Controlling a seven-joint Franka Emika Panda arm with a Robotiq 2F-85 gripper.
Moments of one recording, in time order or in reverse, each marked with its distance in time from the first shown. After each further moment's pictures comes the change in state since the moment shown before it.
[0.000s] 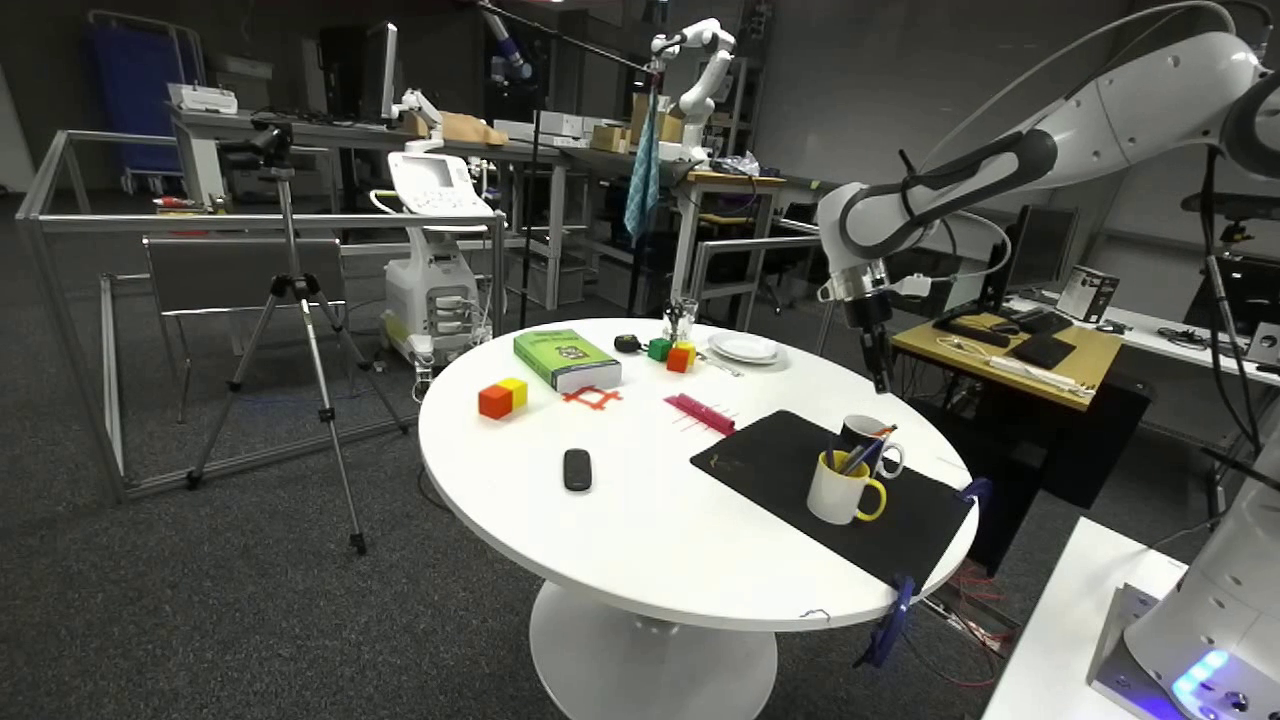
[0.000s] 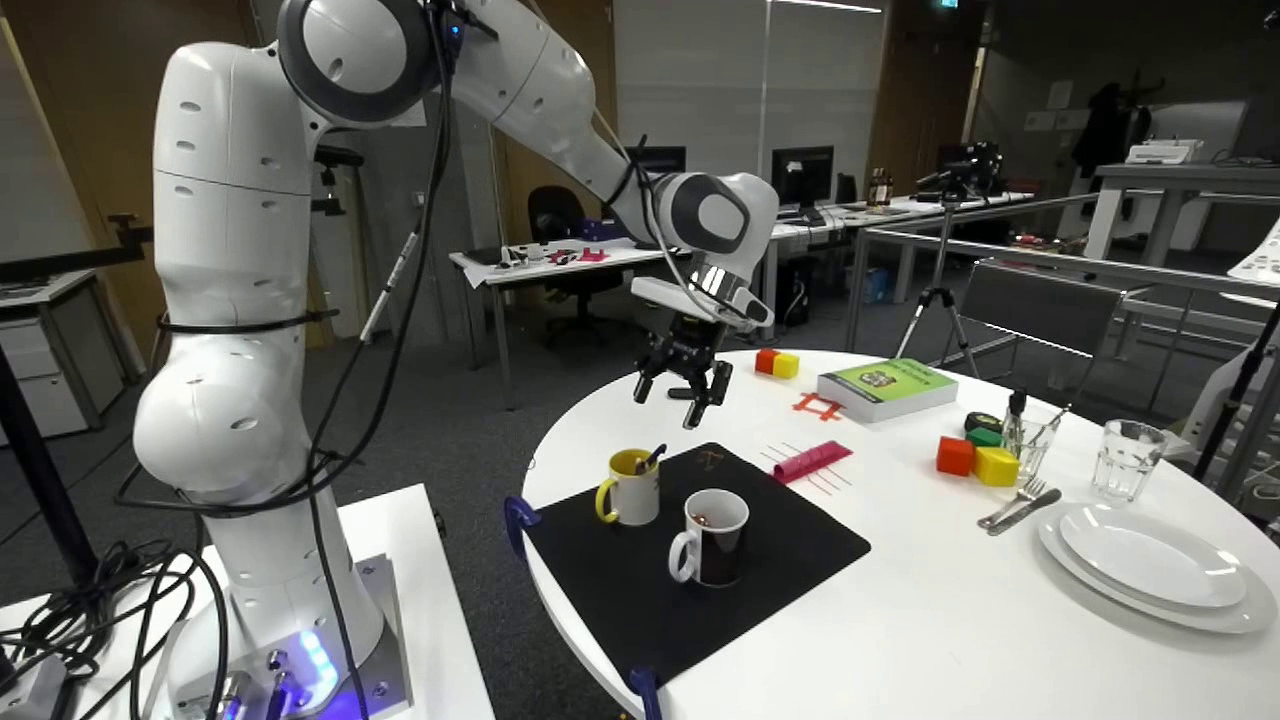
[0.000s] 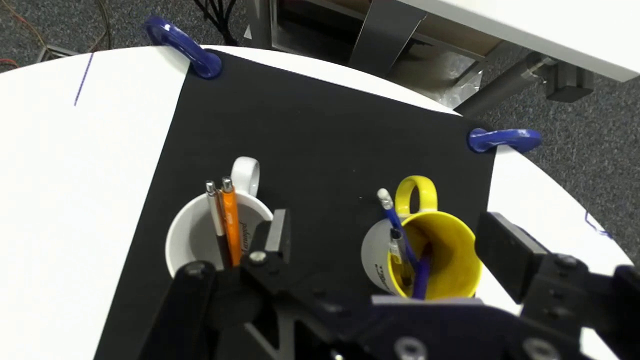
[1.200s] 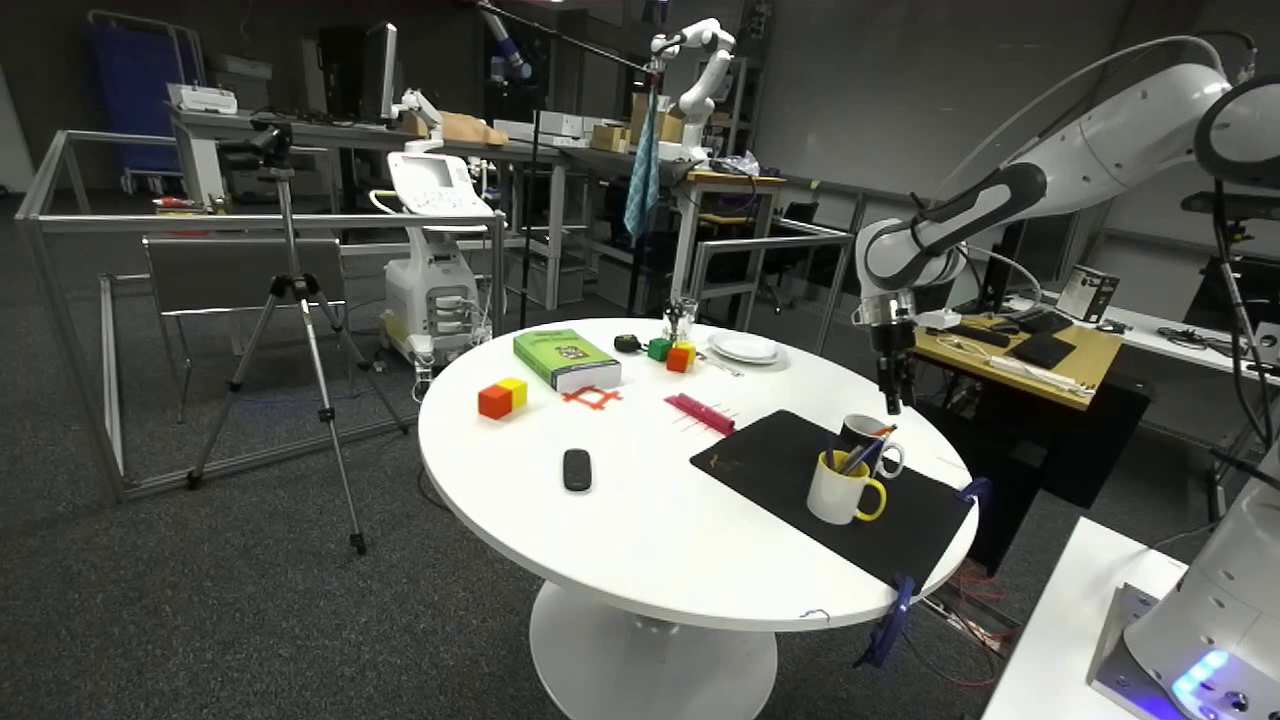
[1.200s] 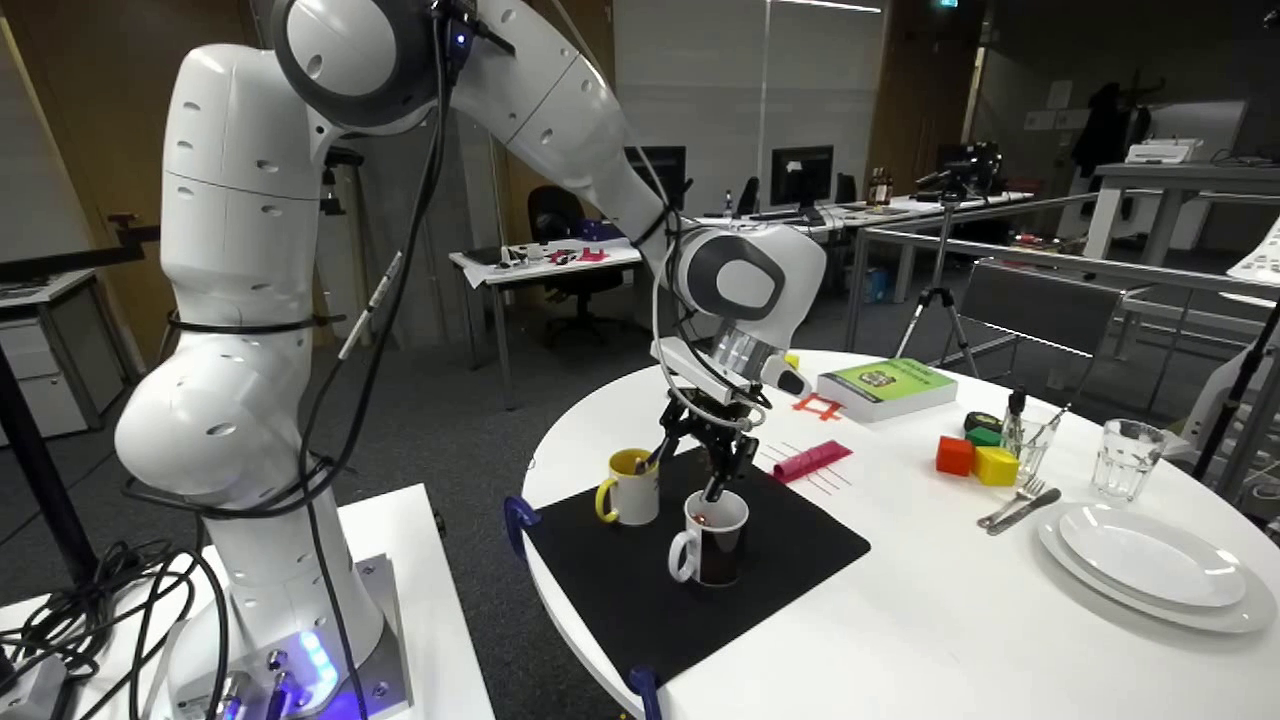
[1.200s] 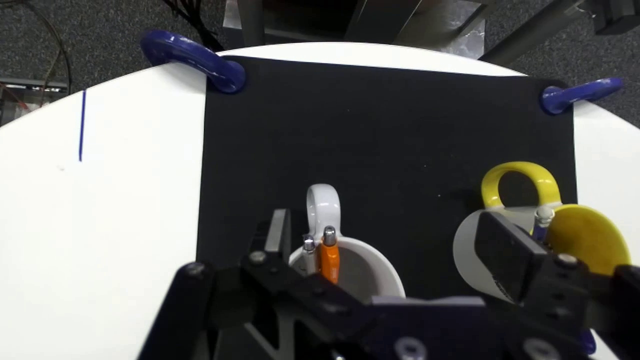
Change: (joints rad) arm -0.117 0.043 -0.070 -0.105 0.062 0.189 -0.005
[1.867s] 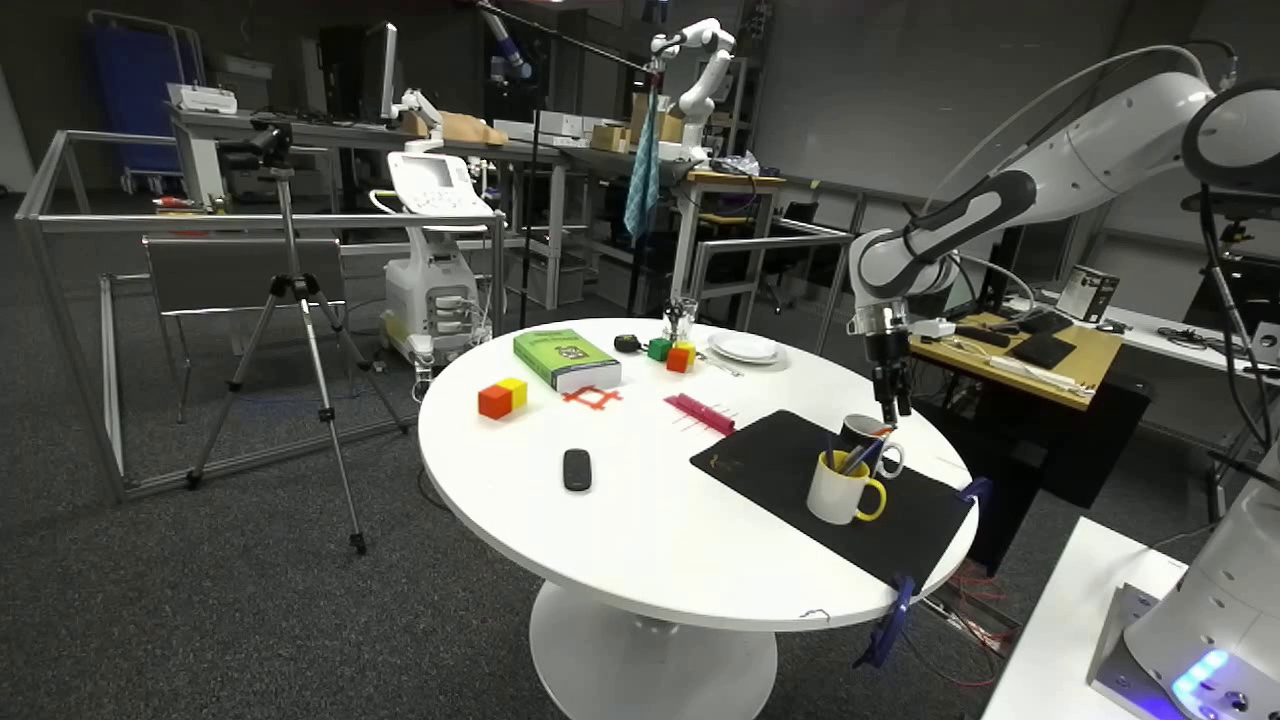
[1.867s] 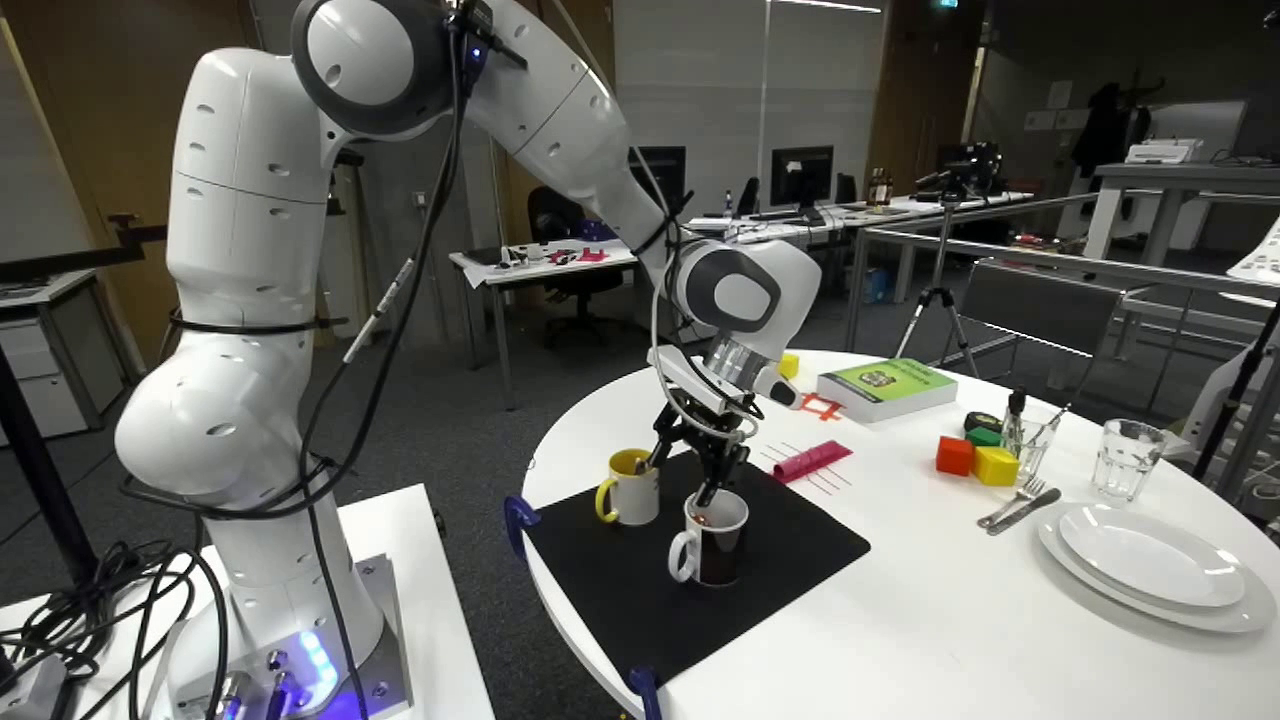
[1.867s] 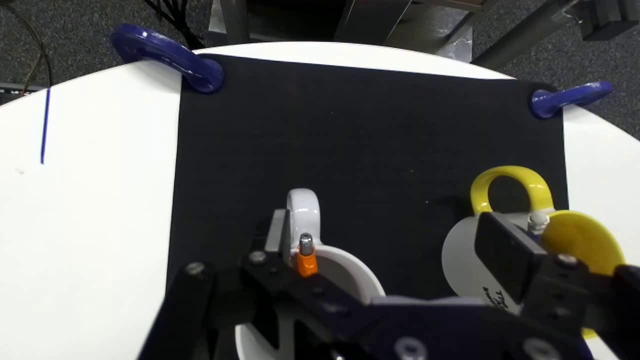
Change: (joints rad) arm 0.000 0.030 0.018 0.000 0.019 0.000 0.000
